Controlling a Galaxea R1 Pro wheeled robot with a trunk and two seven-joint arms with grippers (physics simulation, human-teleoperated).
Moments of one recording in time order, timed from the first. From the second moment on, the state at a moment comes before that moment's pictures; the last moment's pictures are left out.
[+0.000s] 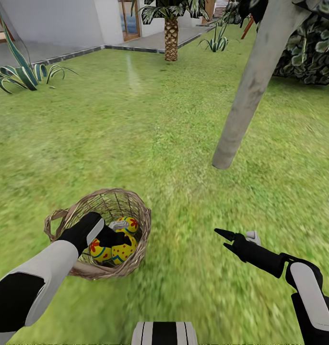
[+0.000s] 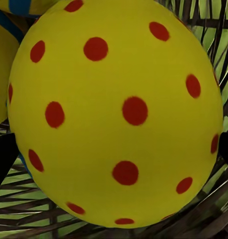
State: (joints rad) left arm -1.03 0.09 -0.27 -0.42 0.33 0.99 -0.22; right arm -0.32 -0.11 -0.25 -1.57 -1.10 1.04 0.04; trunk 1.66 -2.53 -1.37
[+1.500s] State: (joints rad) left arm -1.03 0.09 -0.27 -0.42 0.33 1.01 -0.22; right arm -0.32 -0.11 -0.25 -1.57 -1.10 1.04 0.04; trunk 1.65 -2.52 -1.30
